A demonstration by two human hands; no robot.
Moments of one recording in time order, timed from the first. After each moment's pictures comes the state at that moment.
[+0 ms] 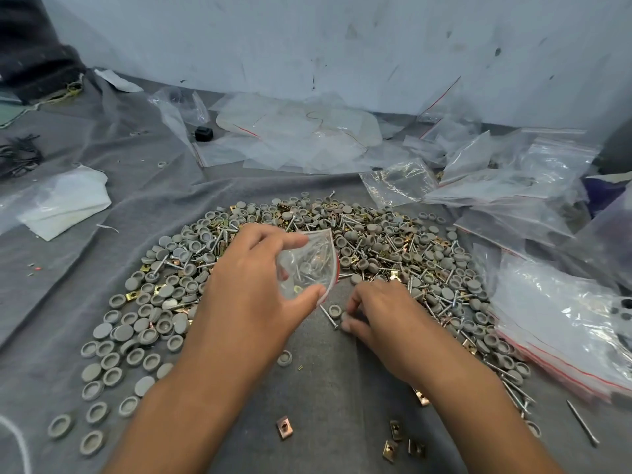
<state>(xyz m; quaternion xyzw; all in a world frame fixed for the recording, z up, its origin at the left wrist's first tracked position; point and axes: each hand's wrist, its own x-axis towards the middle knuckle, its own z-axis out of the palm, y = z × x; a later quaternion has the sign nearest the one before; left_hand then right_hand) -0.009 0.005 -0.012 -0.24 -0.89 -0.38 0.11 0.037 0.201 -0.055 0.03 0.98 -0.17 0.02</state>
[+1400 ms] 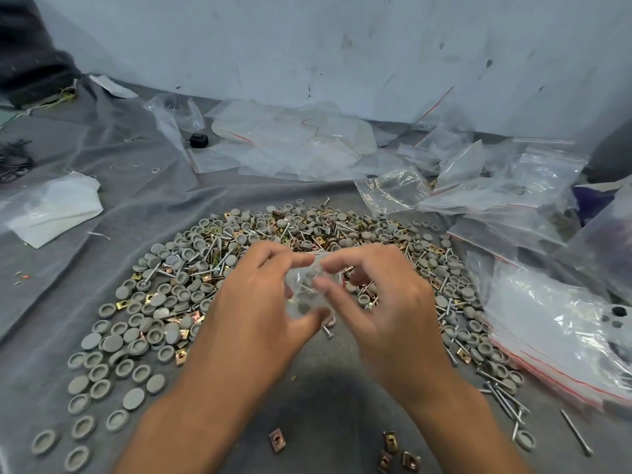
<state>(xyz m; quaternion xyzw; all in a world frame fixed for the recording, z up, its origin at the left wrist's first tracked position) -0.004 0.012 -0.014 -0.27 -0.88 -0.37 0.09 0.043 0.169 -0.017 -0.08 0.88 -0.31 -0.35</state>
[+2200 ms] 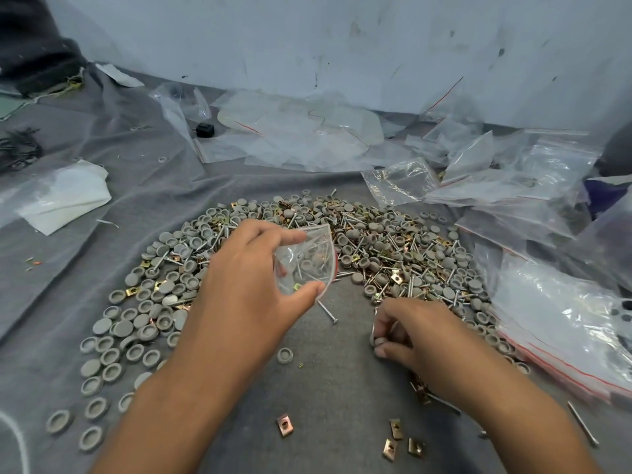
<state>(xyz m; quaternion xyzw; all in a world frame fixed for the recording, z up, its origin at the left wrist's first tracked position) -0.012 0.000 -0.011 -0.24 -0.89 -0.37 0.10 0.068 0.229 -0.042 0.02 0.98 -0.18 0.07</state>
